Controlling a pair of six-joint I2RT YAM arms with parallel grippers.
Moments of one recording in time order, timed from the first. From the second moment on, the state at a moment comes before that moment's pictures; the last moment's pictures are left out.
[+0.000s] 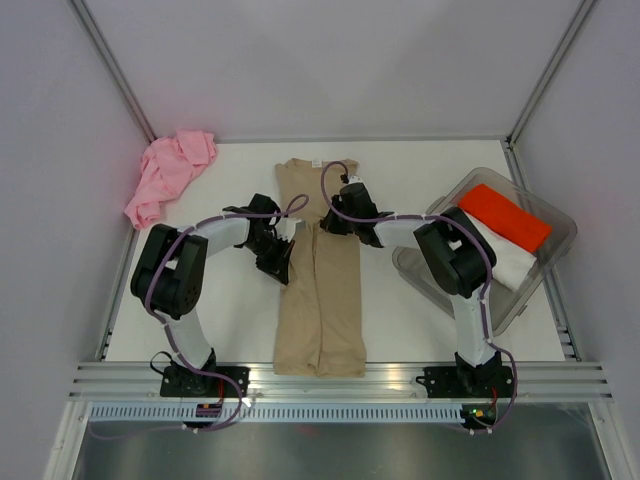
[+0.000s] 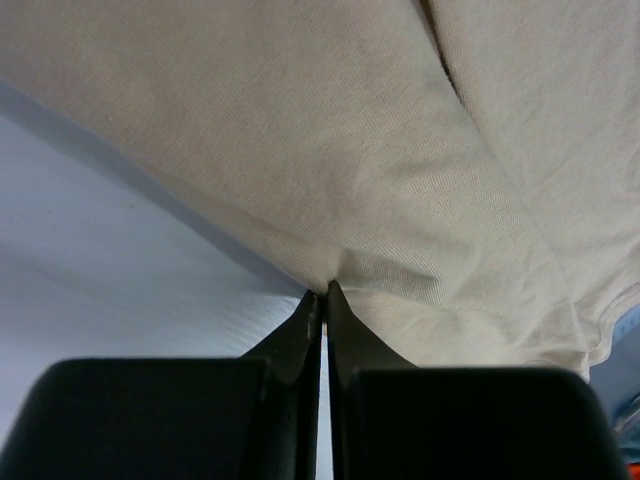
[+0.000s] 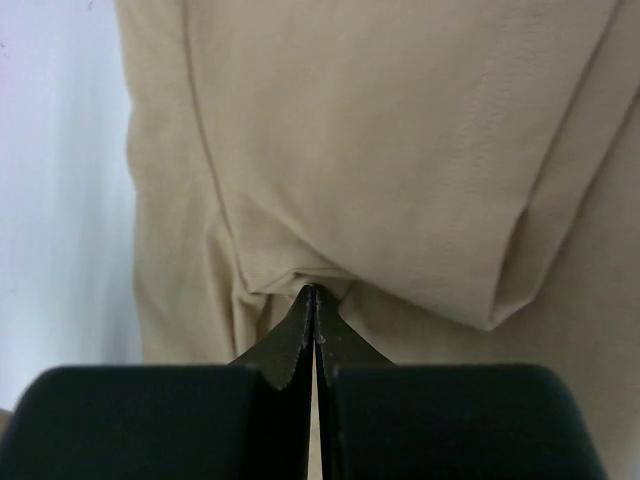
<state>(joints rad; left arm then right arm) -0.36 1.82 1.08 -0.65 0.48 0.15 0.59 2.11 1.26 0.24 -0.07 0.66</state>
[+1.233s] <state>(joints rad) -0.36 1.81 1.07 -0.66 0.48 0.16 0.63 2.10 1.23 0.33 -0.16 0.69</state>
